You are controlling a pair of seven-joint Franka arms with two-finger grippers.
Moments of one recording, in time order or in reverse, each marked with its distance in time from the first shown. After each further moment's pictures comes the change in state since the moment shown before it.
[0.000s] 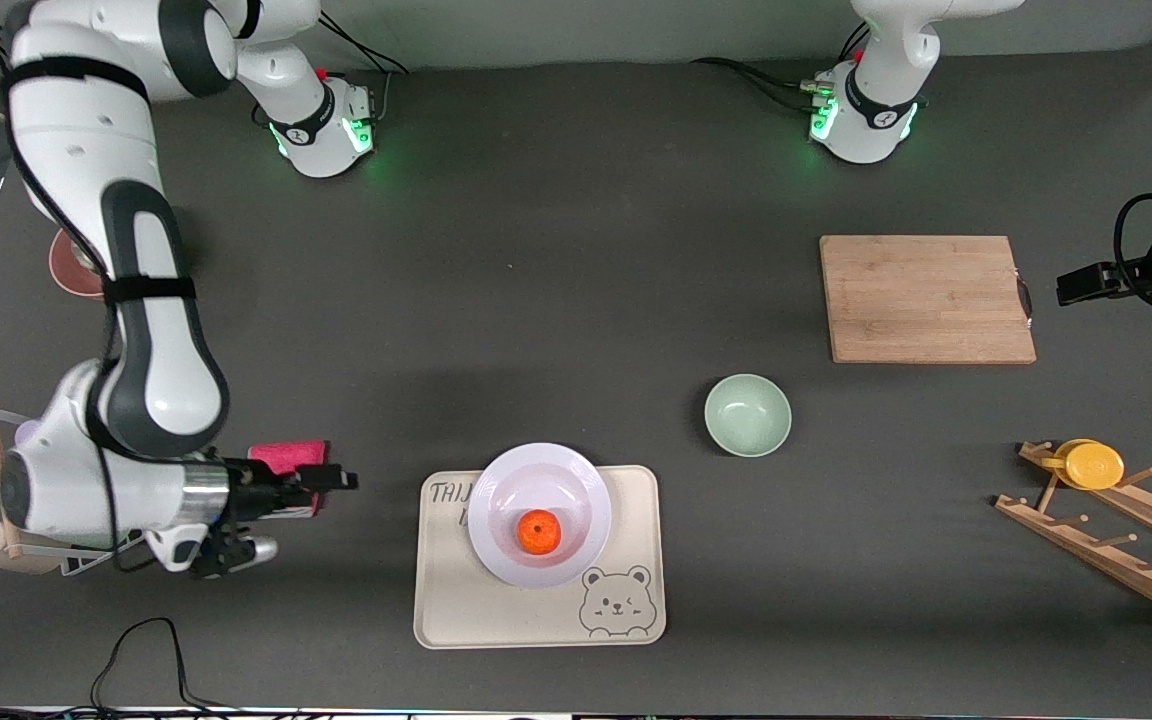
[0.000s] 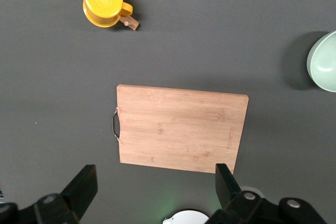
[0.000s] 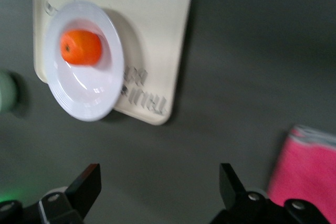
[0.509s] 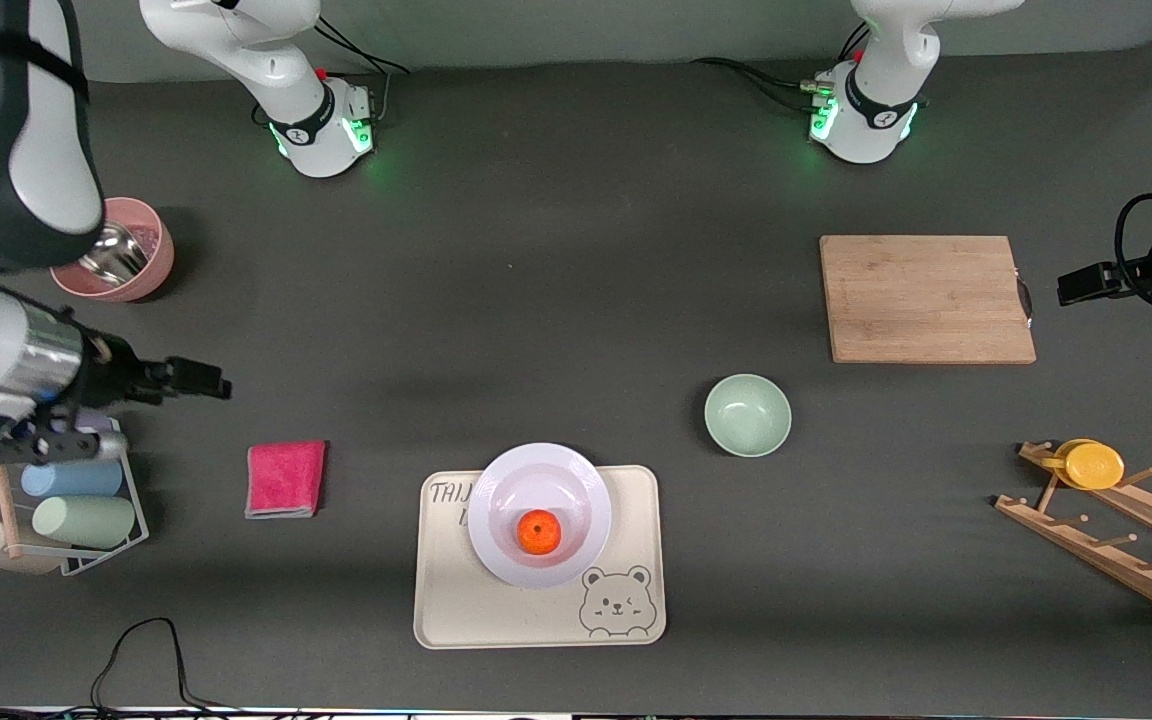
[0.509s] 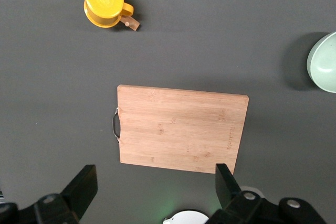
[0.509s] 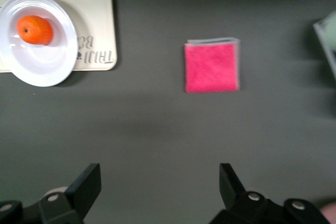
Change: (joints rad) left arm 0.001 -0.002 0.002 0.004 0.000 0.000 0.000; right arm -0.001 -0.431 0.002 -0.176 -0.335 -0.180 0.341
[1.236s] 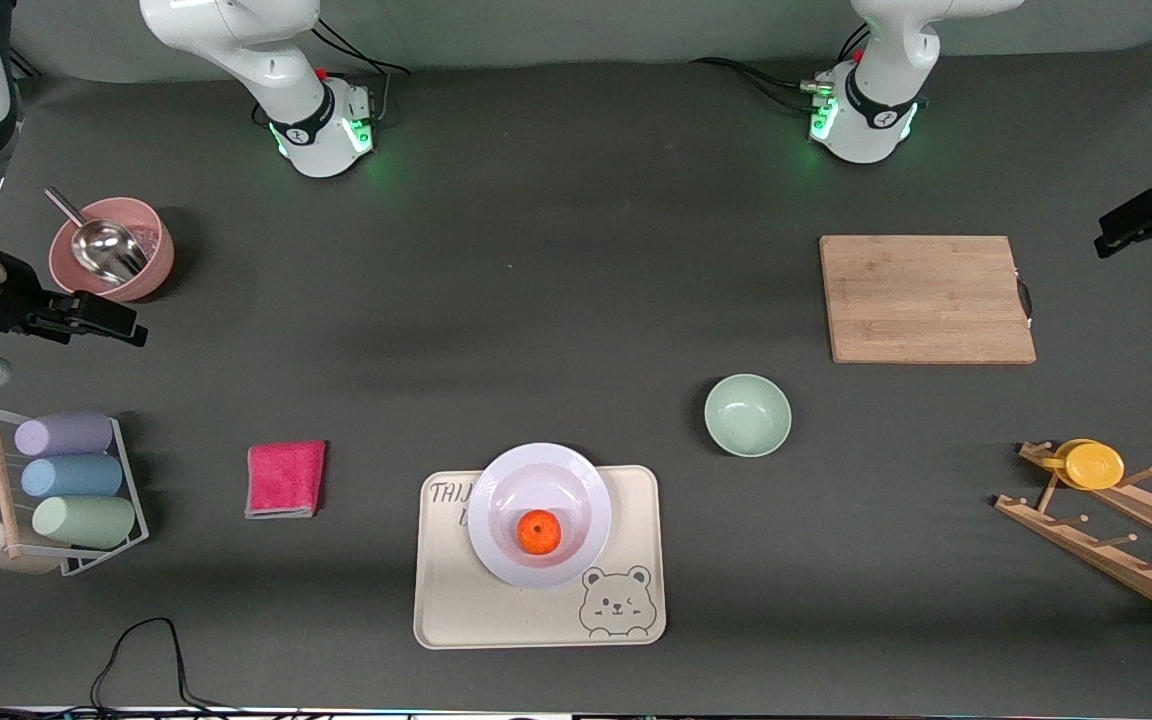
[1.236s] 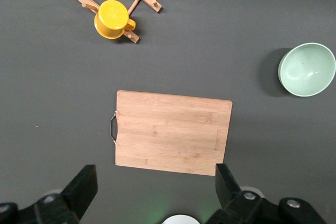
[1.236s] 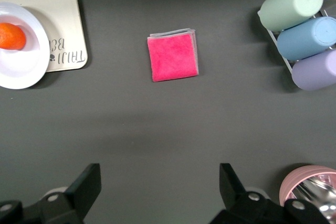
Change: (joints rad) left arm 0.003 -0.188 0.010 -0.055 -0.040 0.000 0.000; right arm -0.023 -0.119 -0.047 -0.067 -0.057 -0.035 0.020
